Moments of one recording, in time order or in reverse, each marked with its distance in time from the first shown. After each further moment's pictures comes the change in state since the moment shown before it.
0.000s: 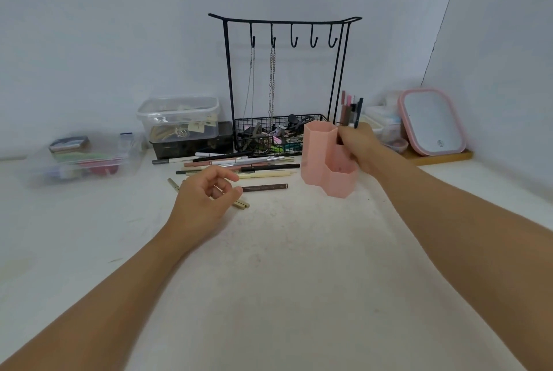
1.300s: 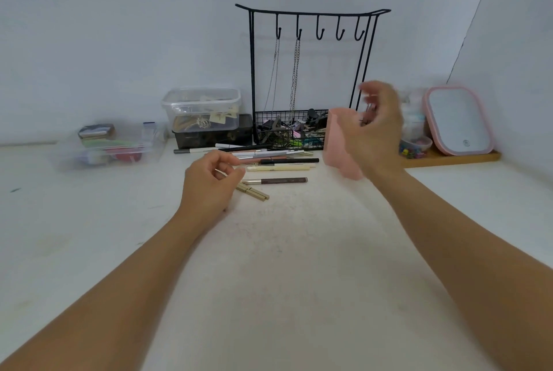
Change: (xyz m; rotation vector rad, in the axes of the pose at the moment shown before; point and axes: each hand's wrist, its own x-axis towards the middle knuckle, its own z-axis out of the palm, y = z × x) left_hand 0.006 0.000 -0.012 0.037 0.209 -0.110; right_hand -0.084 -0.024 0.027 -0.109 0.284 -0.685
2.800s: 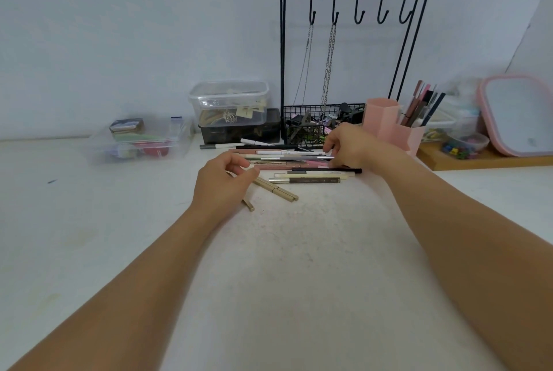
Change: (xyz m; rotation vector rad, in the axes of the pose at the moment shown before) left_hand 0.014 -0.018 -0.014 0.191 -0.003 -0.147; right_hand 0.025 0.046 0.084 -0.626 -0.957 0.023
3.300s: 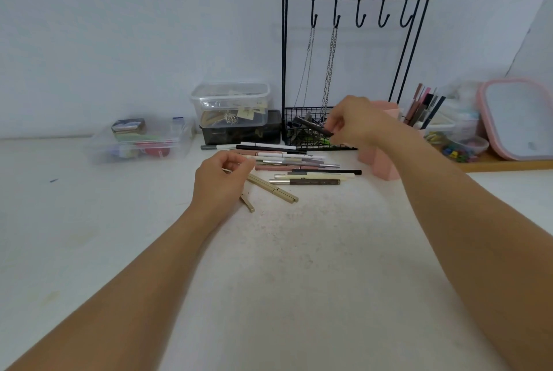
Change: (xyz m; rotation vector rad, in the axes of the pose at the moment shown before) left_hand -0.001 0.007 -0.001 -0.103 0.062 -0.026; right_hand -0.004 -0.020 -0.045 -0.027 0.097 -0.057
